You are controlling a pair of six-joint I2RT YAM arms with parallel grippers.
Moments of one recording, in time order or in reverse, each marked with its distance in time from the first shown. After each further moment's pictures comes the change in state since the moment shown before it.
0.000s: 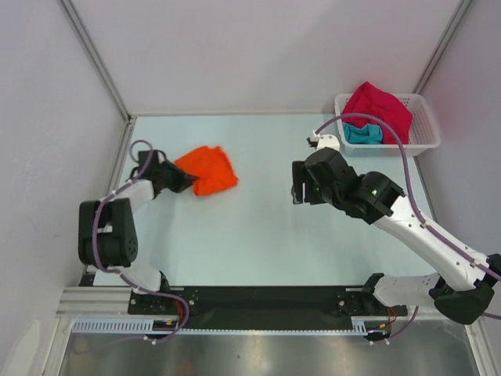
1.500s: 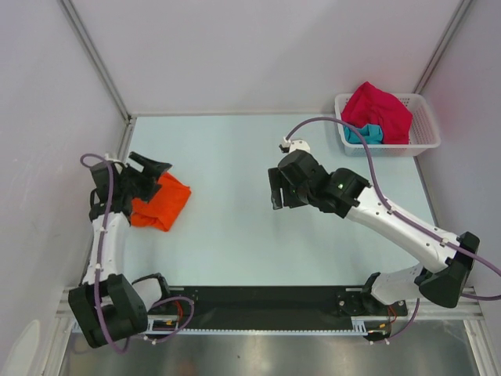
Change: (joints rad) left arm 0.369 -0.585 -0.116 -0.237 0.054 0.152; right arm 0.079 0.148 0.001 0.080 -0.083 0.002
